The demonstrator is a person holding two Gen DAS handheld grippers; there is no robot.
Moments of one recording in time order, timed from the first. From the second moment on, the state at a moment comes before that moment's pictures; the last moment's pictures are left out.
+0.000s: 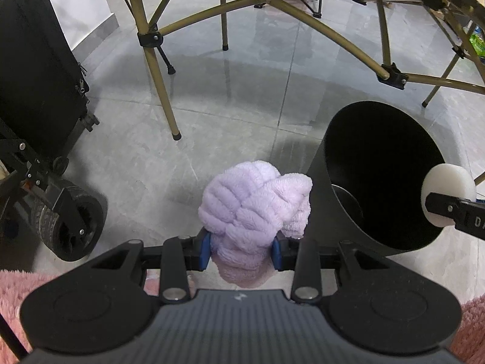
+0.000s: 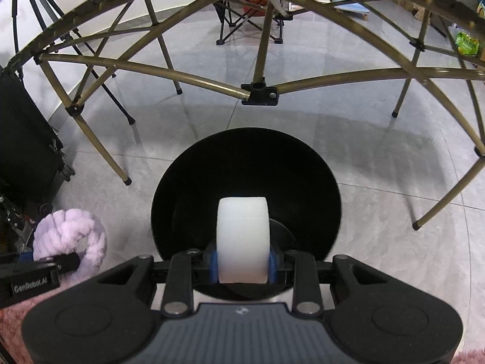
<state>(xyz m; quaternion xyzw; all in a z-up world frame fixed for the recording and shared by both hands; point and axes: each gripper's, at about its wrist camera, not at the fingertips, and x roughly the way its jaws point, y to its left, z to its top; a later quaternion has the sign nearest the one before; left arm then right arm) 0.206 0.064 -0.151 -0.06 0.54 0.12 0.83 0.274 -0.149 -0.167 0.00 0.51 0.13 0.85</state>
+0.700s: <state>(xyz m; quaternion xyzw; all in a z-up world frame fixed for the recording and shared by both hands) 0.231 0.080 -0.161 -0.07 0.55 0.14 0.82 0.312 -0.120 -0.193 0.00 0.54 0.14 0.83</state>
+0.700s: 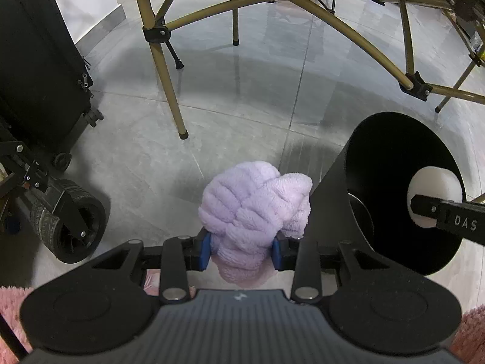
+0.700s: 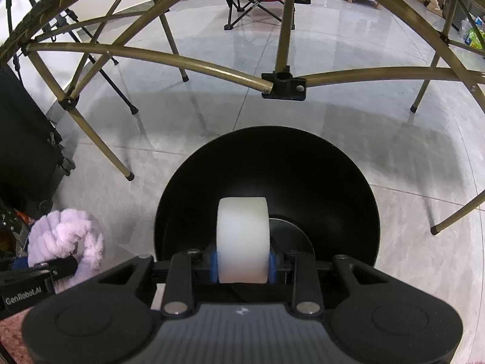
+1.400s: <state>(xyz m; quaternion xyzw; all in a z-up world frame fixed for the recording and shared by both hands) 0.230 0.084 -0.159 -0.08 0.54 0.13 0.83 0.319 -0.124 -0.198 0.00 0.54 0.12 0.83</state>
